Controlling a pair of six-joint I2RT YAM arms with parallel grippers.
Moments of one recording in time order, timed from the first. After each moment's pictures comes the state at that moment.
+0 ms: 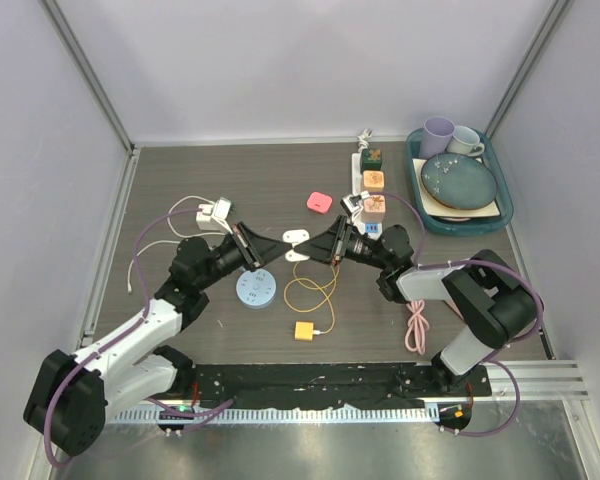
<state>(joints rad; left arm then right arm) -0.52 0.98 0.45 0.53 0.42 -1.08 0.59 1.60 0.53 1.30 -0.68 1.35</state>
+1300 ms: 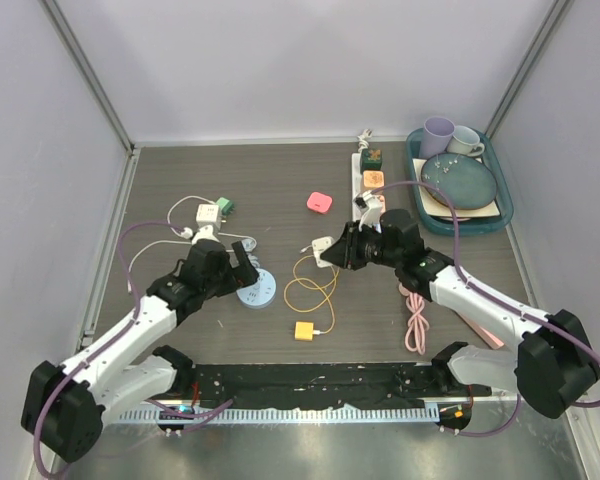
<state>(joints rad) -0.52 0.91 0.57 -0.42 -0.13 -0.75 0.58 1.18 0.70 0.08 -0.38 0.51</state>
